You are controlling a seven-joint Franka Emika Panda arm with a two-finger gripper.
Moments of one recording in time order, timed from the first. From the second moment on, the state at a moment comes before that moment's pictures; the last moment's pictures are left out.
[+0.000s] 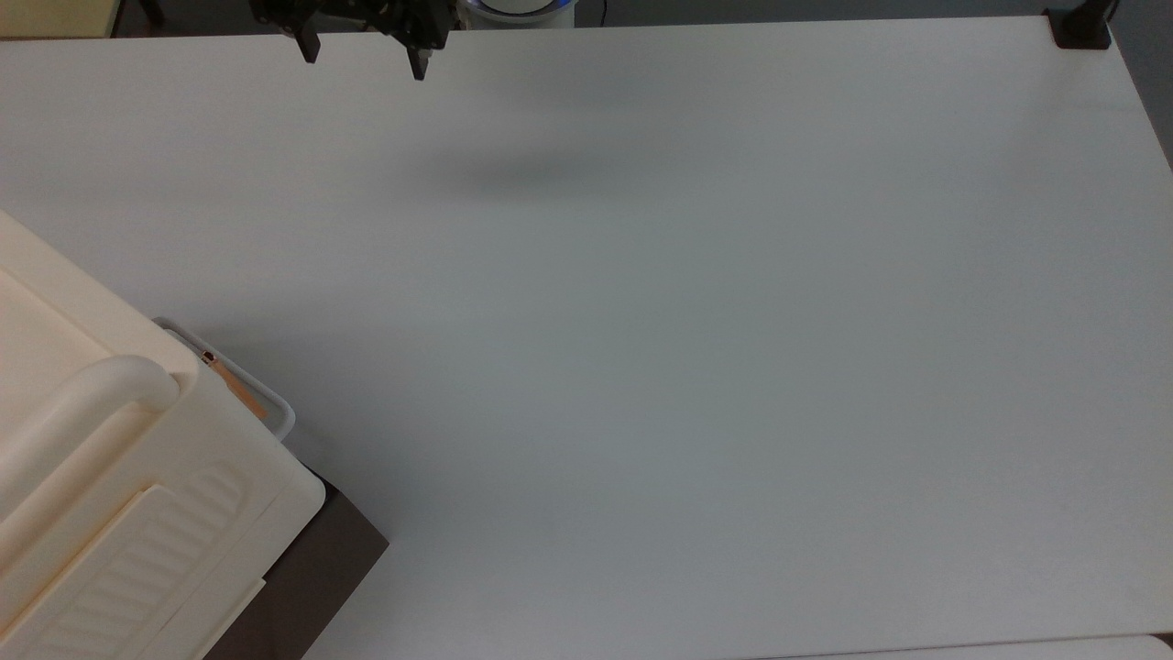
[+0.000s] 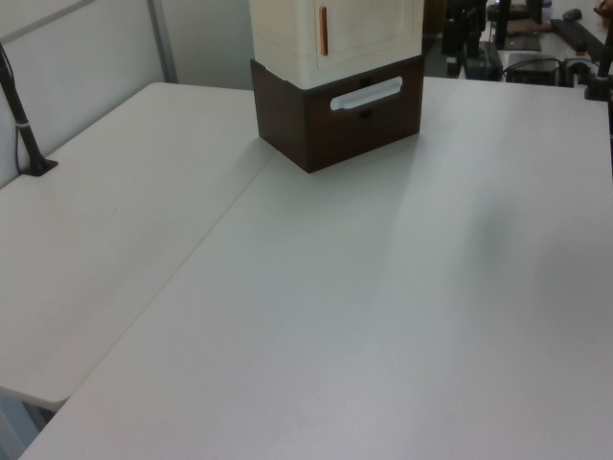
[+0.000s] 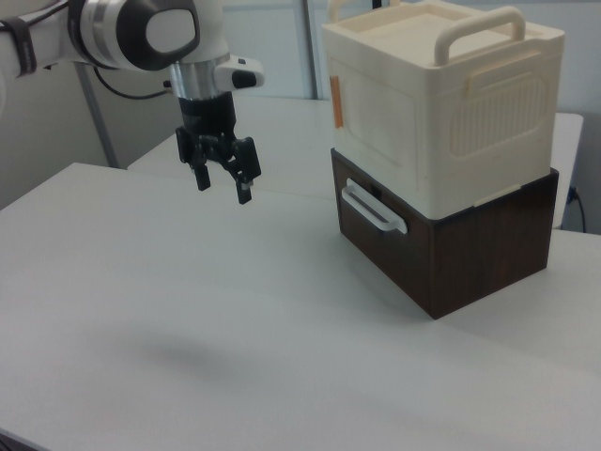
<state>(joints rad) 0.02 0.09 -0.14 -1.55 -0.01 1.59 0.02</state>
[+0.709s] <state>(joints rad) 0.02 0.09 -0.14 -1.52 -0.03 1.72 0.06</state>
